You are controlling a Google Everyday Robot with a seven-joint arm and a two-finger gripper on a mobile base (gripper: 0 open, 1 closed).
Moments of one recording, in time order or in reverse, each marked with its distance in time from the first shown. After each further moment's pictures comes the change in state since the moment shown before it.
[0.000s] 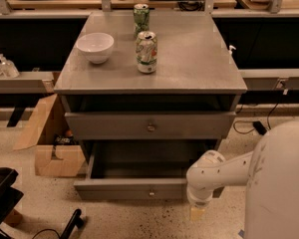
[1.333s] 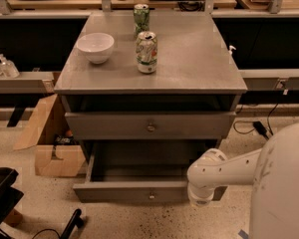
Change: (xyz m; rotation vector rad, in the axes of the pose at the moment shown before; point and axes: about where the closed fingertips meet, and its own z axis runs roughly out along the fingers) arm 0.000 -0.001 -0.012 0.000 0.000 0.000
